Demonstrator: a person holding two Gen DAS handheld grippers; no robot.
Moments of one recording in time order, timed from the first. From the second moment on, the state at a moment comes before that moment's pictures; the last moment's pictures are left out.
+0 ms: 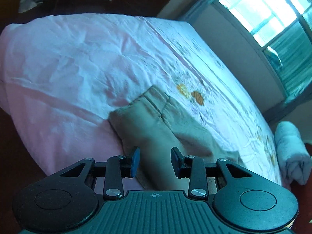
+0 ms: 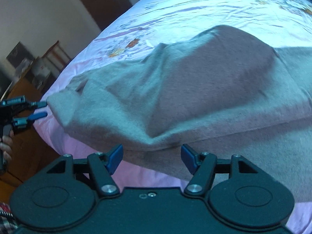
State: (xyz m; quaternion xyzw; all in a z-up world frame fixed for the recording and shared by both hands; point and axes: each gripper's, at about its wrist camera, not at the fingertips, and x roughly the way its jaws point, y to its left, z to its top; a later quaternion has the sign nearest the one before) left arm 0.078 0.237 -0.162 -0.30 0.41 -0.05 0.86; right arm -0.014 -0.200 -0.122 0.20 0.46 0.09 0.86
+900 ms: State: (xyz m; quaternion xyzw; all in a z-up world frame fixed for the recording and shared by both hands) left arm 0.080 0.220 -0.188 -0.33 0.45 -0.02 0.83; right arm 0.010 -0.218 -0.153 0.34 0.49 0.03 0.80
